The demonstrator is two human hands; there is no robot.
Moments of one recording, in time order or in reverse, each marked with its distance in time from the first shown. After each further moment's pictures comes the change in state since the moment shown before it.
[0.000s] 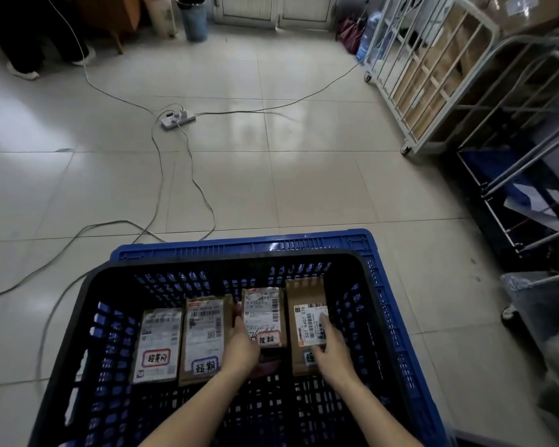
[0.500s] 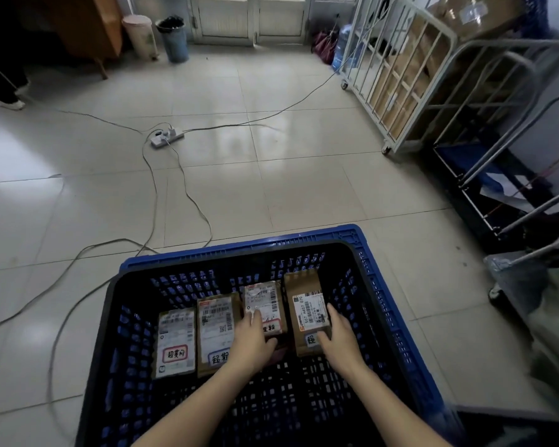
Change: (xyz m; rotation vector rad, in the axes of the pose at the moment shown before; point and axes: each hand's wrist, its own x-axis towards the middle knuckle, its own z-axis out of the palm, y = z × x) left_hand -0.046 0.001 -0.029 0.351 -0.062 0.312; right_hand -0.049 -0.020 -0.006 -0.001 0.108 -0.049
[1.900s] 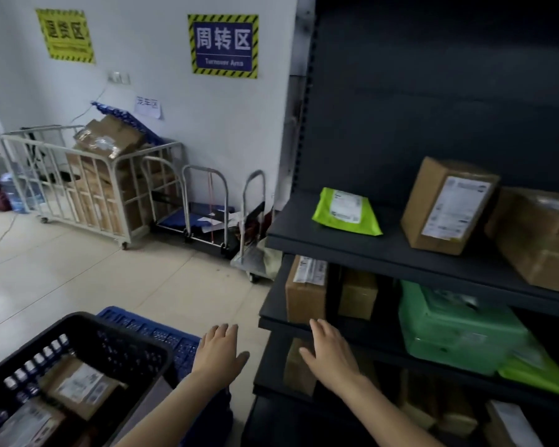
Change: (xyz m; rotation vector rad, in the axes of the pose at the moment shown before) left_hand -0.312 0.179 0.106 0.708 -0.025 1.135; right_hand -0.458 0.136 -0.102 -0.264 0.785 0.465
